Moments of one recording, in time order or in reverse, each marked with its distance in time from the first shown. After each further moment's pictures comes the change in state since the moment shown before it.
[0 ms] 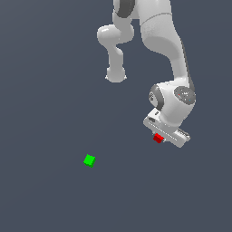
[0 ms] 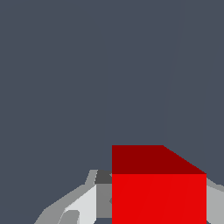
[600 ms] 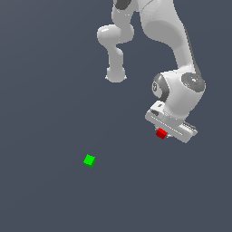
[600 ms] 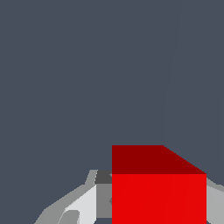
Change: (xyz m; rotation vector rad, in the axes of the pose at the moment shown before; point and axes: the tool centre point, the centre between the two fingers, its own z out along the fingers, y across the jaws) arm 0.001 -0.001 -0.050 0.003 0.001 0.000
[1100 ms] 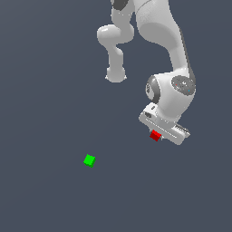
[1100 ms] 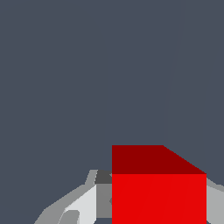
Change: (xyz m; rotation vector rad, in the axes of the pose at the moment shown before) arm 0.024 0.017 0.005 -0.001 -0.001 -0.002
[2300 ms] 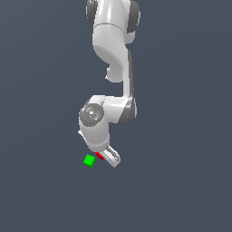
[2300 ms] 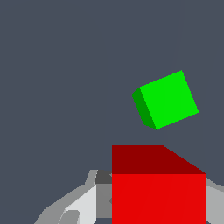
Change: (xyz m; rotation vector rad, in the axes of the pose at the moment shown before) arm 0.228 0.147 0.043 -0.002 0.000 0.003
